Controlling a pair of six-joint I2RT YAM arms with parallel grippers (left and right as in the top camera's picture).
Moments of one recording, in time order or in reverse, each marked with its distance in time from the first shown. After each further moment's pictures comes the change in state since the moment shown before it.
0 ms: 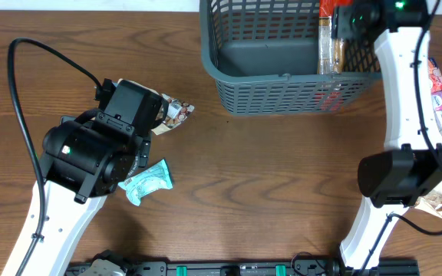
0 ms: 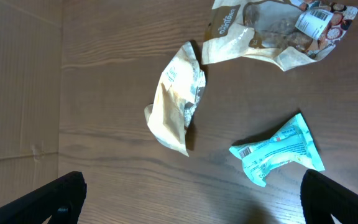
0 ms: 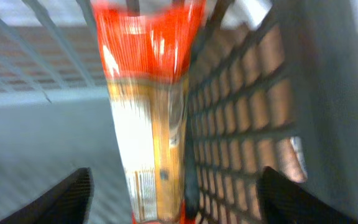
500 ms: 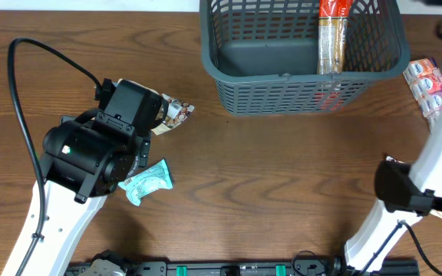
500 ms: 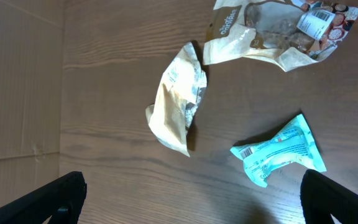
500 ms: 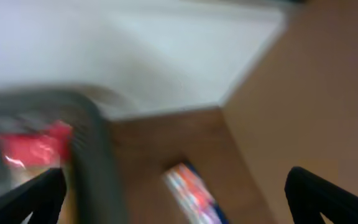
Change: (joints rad) left arm 0.000 0.000 0.000 0.000 -0.006 0.000; right arm -0.187 -0.043 0.502 -0.228 0.161 -0.148
